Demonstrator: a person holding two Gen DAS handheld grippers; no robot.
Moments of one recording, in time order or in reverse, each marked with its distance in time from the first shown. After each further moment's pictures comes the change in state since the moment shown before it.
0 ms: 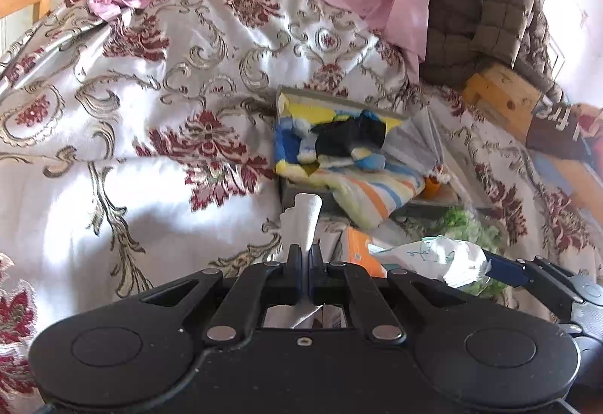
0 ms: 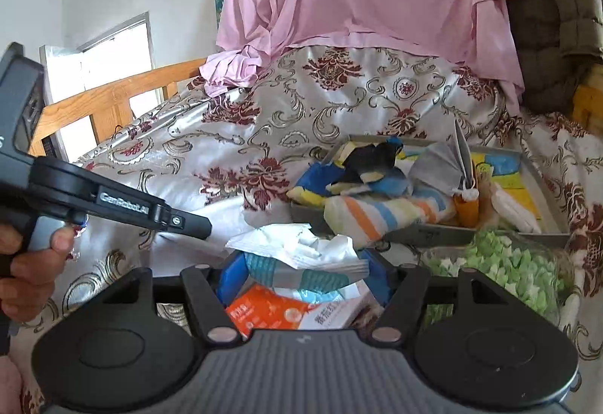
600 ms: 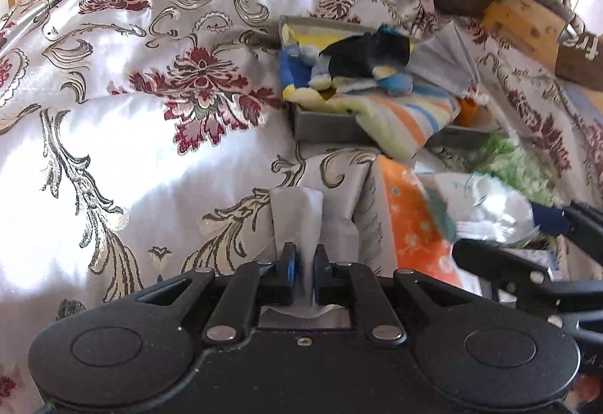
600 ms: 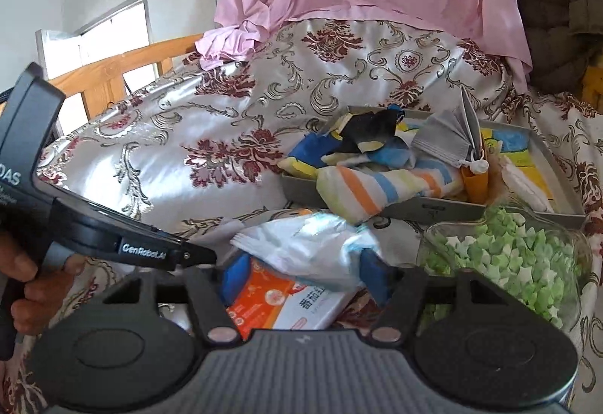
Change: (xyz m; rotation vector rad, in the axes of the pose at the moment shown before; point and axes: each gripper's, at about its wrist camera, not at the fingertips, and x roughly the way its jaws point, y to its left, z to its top) left arm 0.057 0.000 -0.021 0.091 0.163 0.077; right arm 0.029 -0.008 -0.011 -0.003 0.070 -0.003
